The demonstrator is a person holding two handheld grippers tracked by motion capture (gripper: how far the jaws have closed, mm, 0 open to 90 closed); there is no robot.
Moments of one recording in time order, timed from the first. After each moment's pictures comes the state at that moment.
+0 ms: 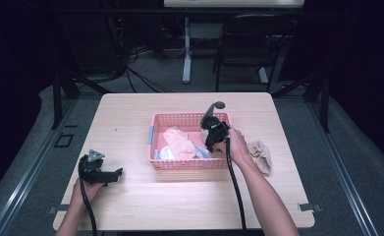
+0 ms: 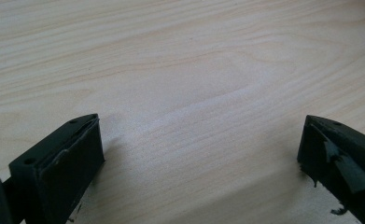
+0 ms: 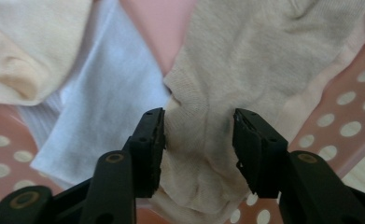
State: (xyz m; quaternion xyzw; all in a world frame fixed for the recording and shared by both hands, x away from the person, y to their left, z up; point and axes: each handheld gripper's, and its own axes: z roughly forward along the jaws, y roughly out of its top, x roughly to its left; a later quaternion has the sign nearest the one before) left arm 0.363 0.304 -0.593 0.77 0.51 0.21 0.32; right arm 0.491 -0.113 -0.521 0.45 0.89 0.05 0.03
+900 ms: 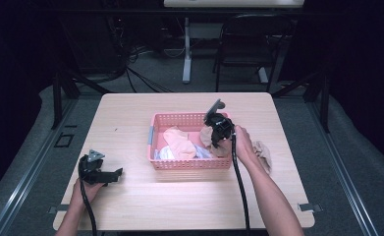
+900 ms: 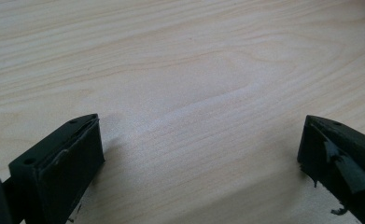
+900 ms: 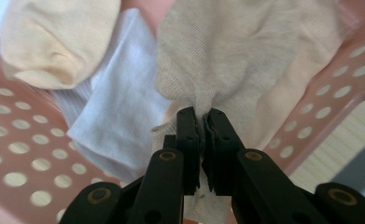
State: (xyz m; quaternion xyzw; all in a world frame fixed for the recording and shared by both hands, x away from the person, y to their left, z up) left arm 0.363 0.304 -0.592 0.77 0.51 0.21 0.32; right arm 0.484 -0.125 -0.496 0.44 0.90 0.09 0.02
